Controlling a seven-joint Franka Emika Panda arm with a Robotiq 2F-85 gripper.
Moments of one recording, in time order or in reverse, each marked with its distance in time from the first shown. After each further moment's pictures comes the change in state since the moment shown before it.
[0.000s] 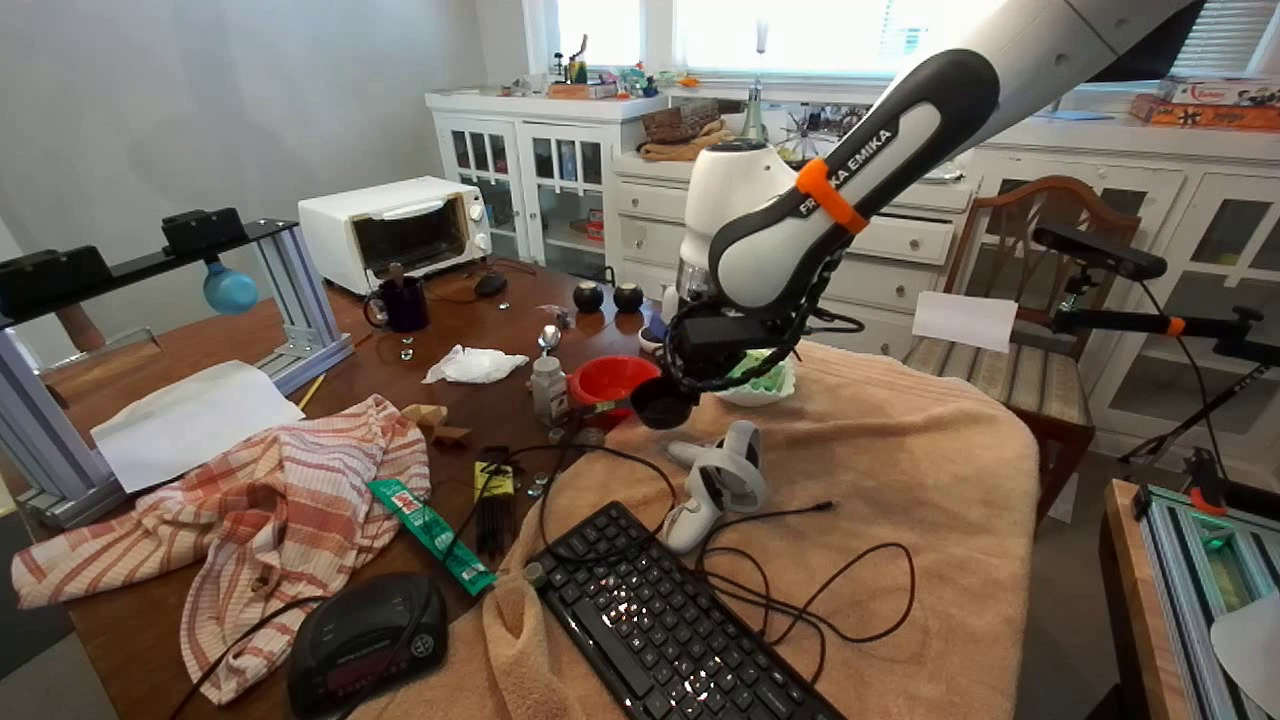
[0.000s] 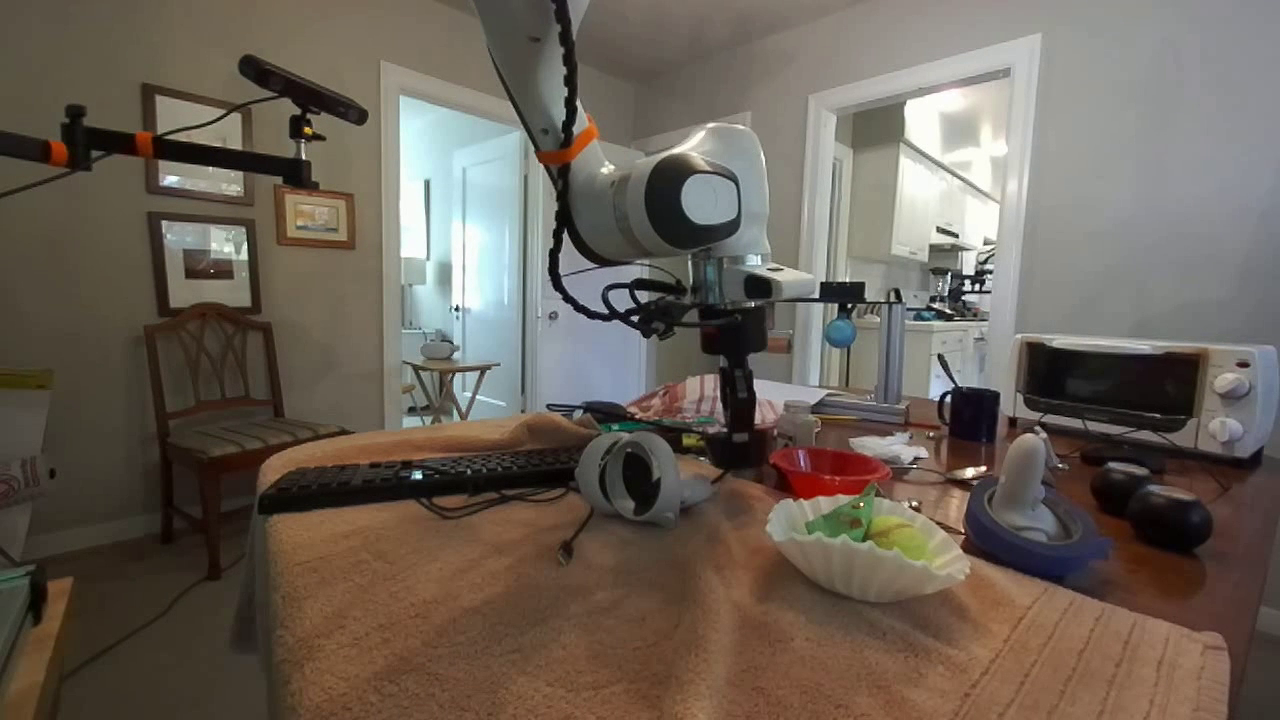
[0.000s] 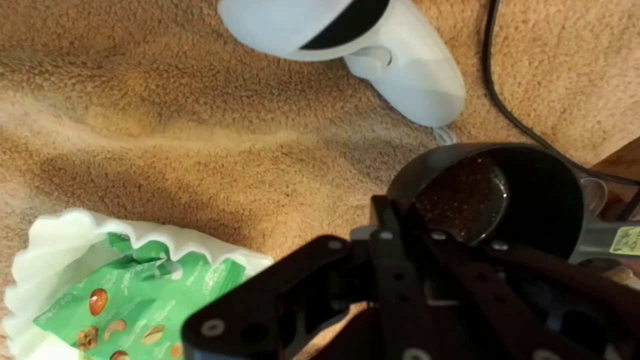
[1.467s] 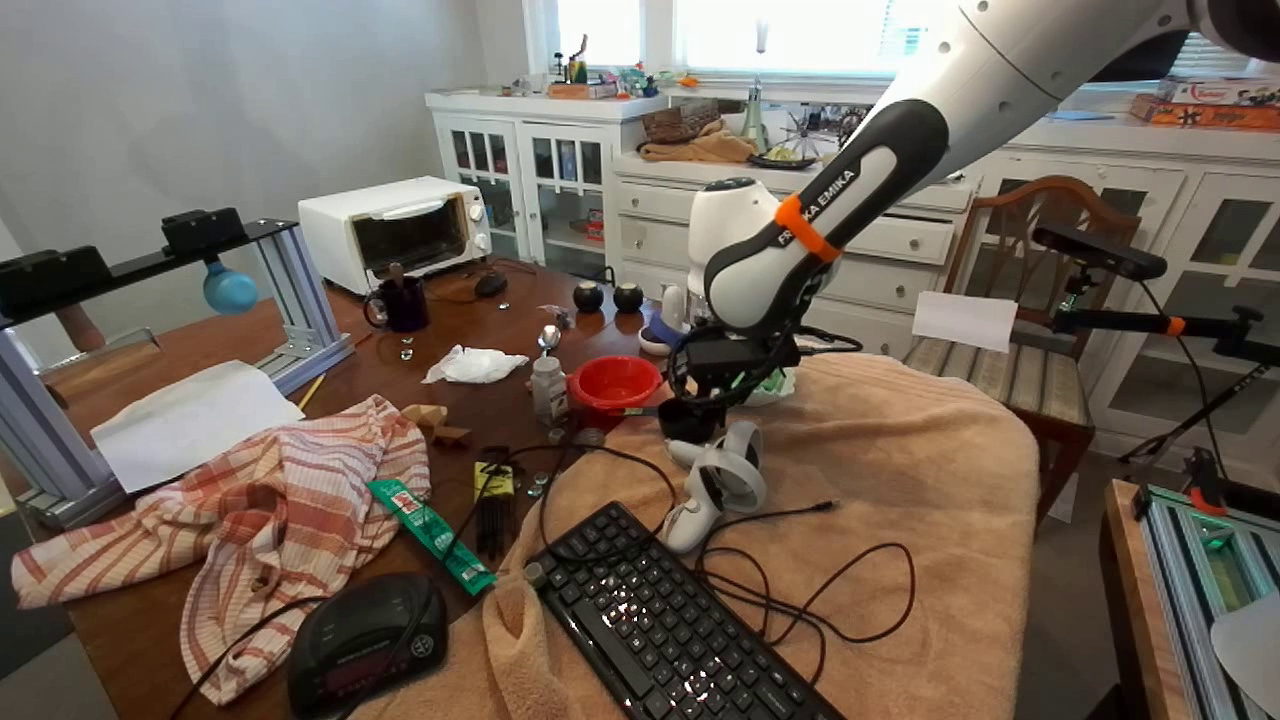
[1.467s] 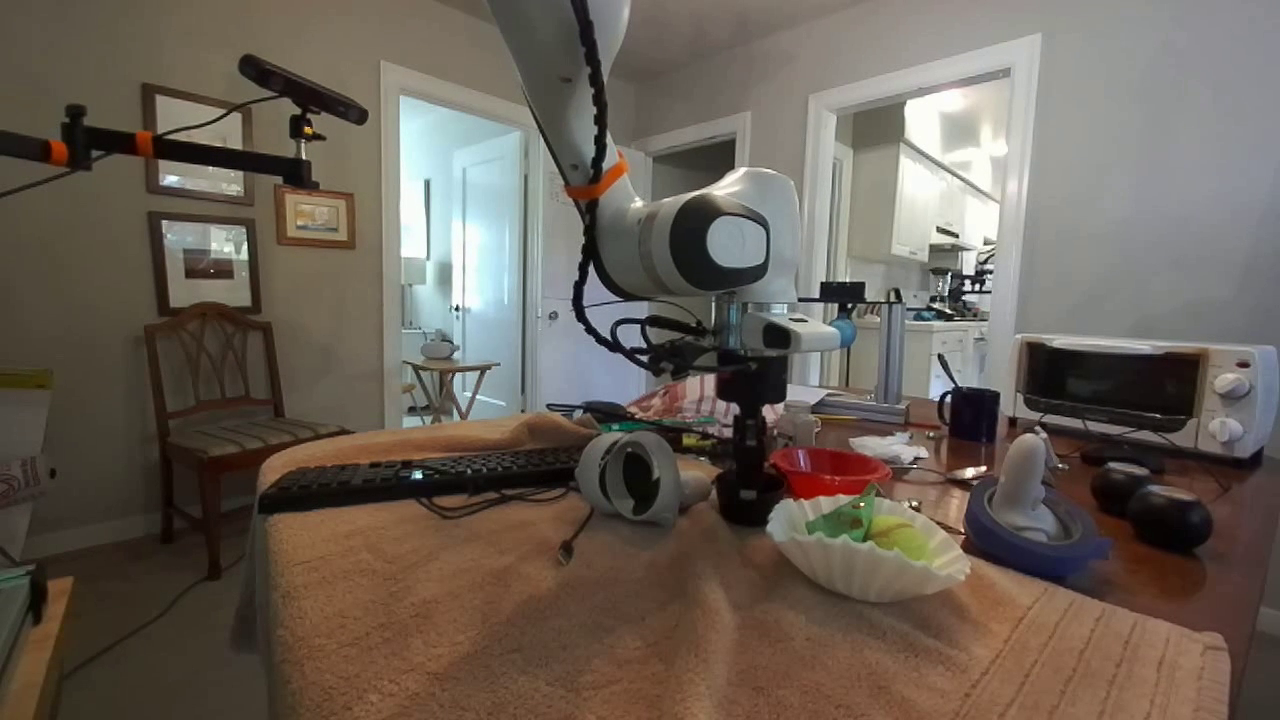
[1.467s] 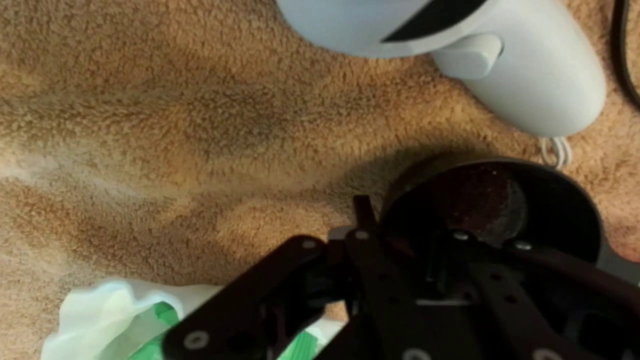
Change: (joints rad) arm -0.056 0.106 0.006 0.059 0.031 -0.075 0.041
